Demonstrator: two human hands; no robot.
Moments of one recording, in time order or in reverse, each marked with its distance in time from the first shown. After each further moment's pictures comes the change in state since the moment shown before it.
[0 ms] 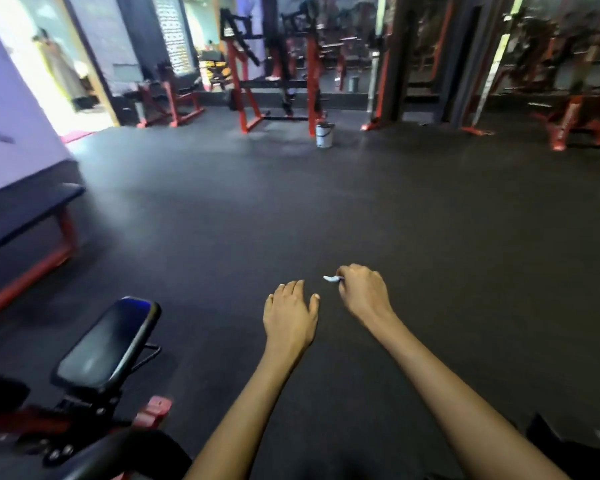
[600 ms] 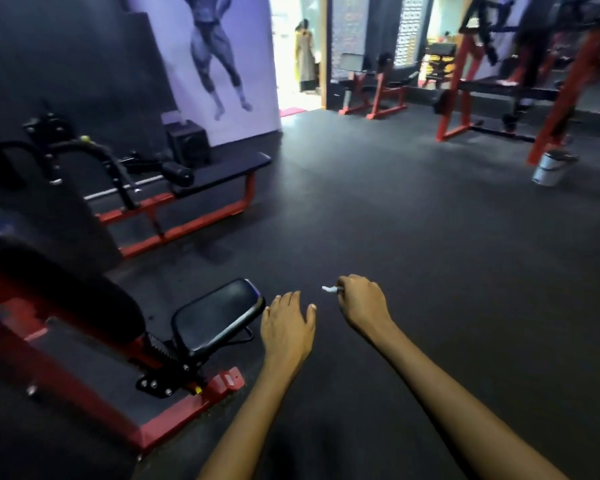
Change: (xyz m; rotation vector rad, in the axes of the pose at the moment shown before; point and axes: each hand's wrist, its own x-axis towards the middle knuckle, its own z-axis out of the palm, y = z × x) left_hand 0.185 -0.143 -0.017 0.026 0.224 -0.727; right_hand 0.273 -0.159 0.110 0.269 -0.195 -0.673
